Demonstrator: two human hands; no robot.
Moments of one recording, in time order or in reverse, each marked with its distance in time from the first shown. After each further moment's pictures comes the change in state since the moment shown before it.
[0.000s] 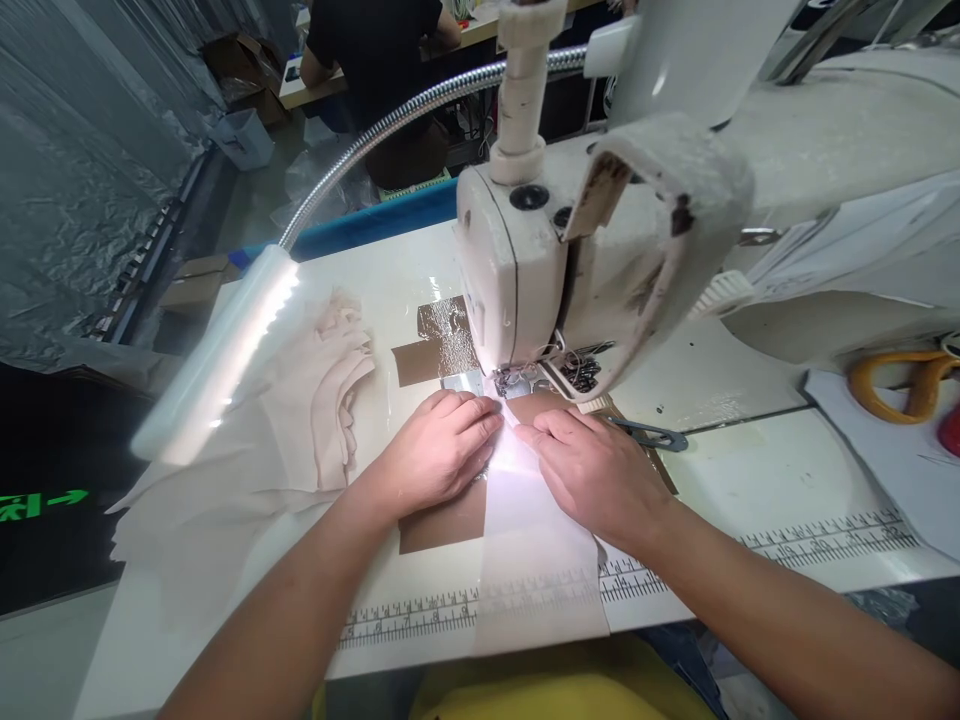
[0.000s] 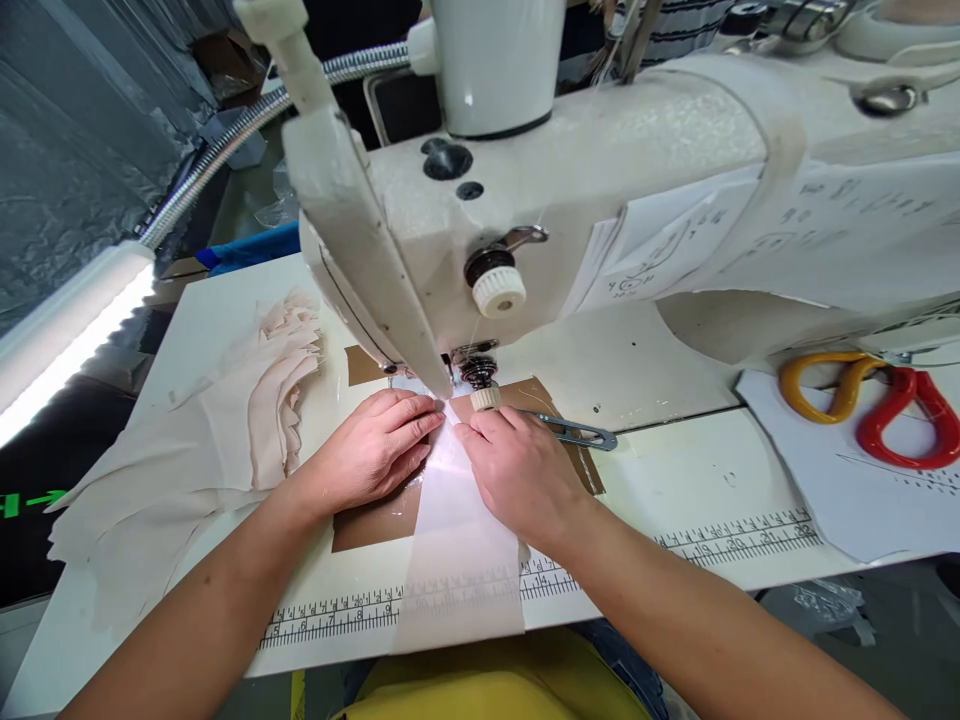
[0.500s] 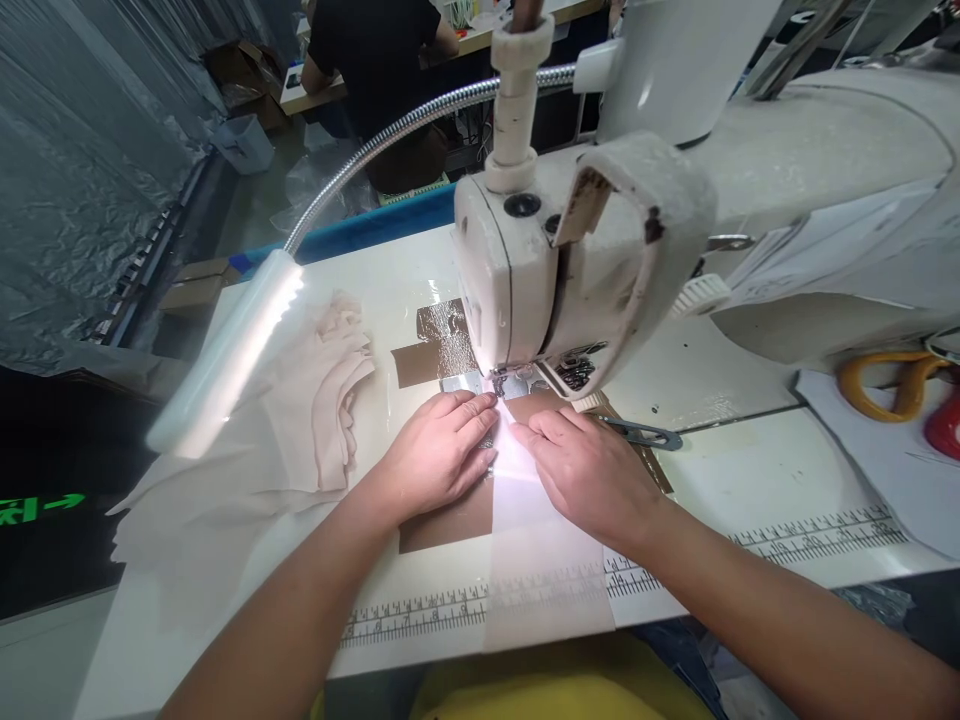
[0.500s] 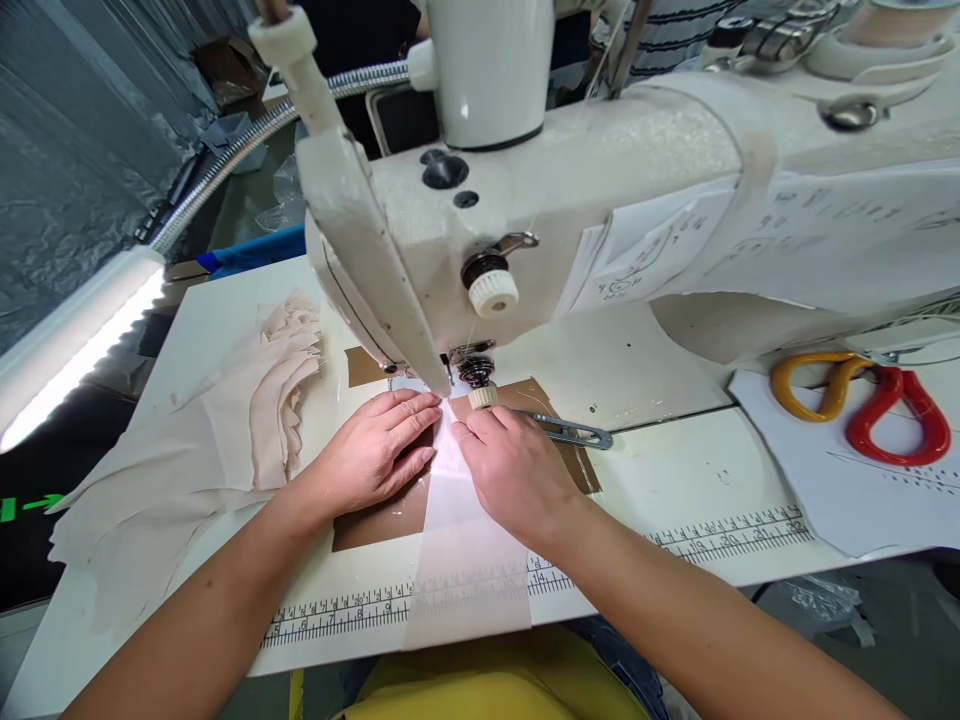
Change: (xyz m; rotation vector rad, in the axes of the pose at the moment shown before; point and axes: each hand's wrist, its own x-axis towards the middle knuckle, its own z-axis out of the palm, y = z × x) left_hand 0.000 0.004 -0.001 0.006 -0.050 -0.086; right_hand 0.000 -0.001 0.004 -0.016 -0.030 -0.022
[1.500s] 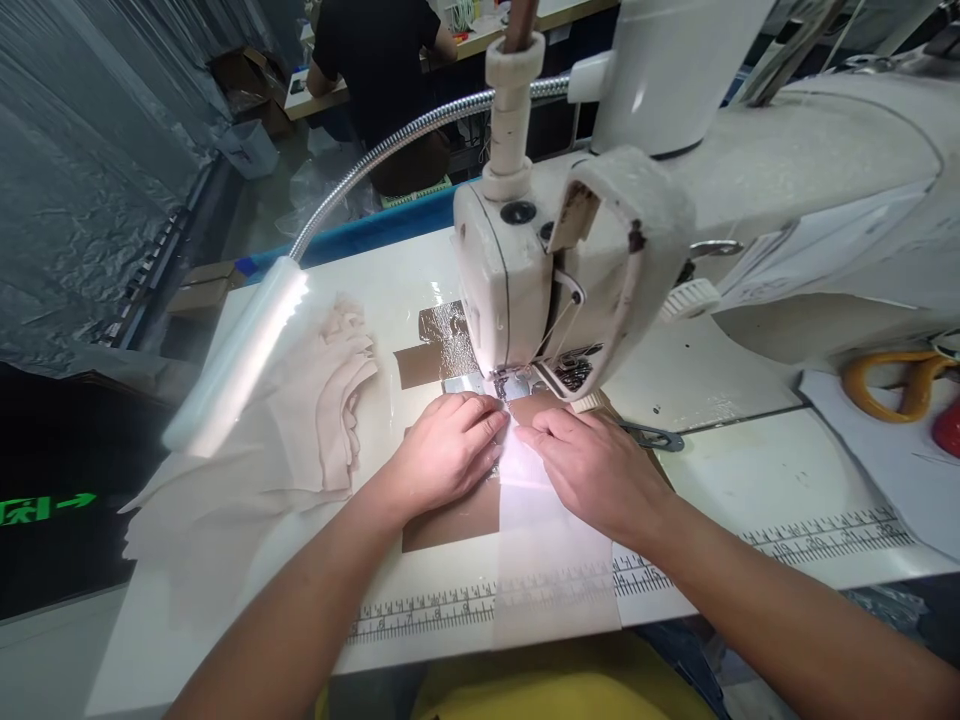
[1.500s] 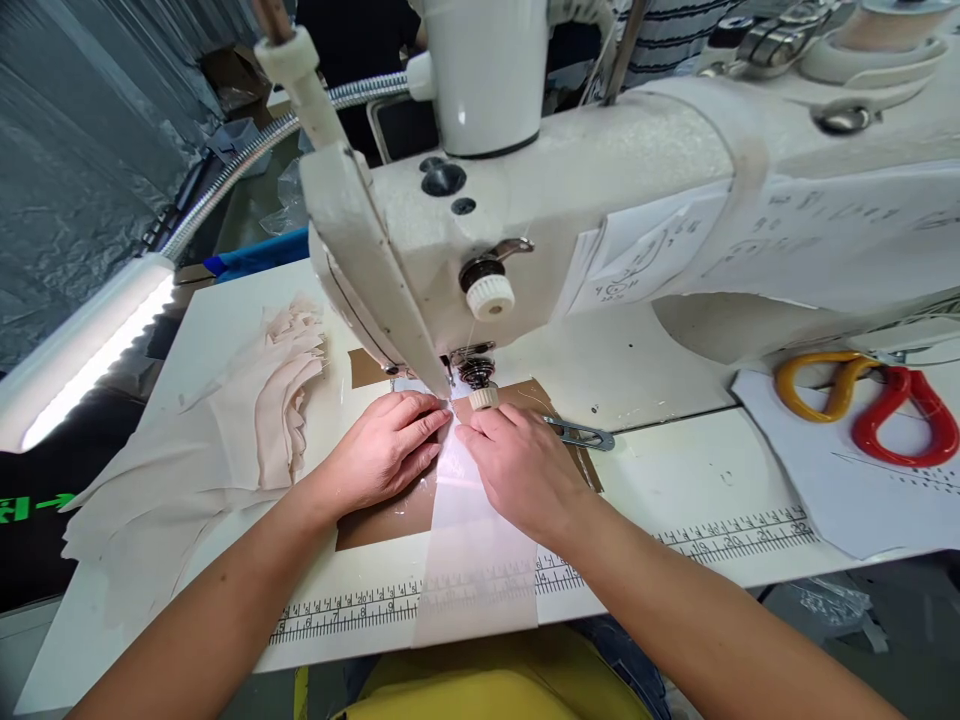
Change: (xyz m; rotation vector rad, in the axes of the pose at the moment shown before) left_hand 0.005 0.005 0.002 -0.007 0.049 -0.004; right_hand -0.001 0.007 -0.006 0.053 -0.095 0.034
